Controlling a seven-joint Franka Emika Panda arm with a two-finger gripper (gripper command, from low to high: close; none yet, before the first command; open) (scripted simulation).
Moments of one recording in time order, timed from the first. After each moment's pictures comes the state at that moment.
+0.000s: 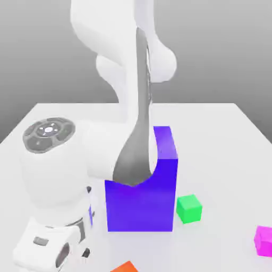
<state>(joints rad) 0.01 0.44 -0.07 -2.16 0.07 2.59 -0.61</state>
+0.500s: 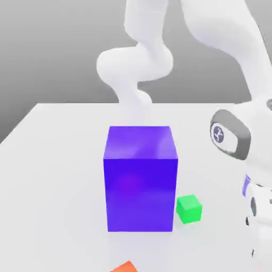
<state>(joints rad) 0.53 0.38 0.05 -2.28 -0.04 2.66 0.03</state>
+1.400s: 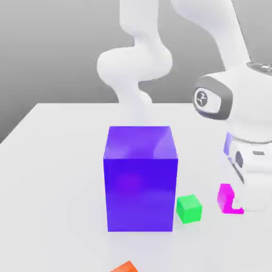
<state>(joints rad) 0.47 0.00 -0.02 -2.66 -0.15 2.66 -0.26</state>
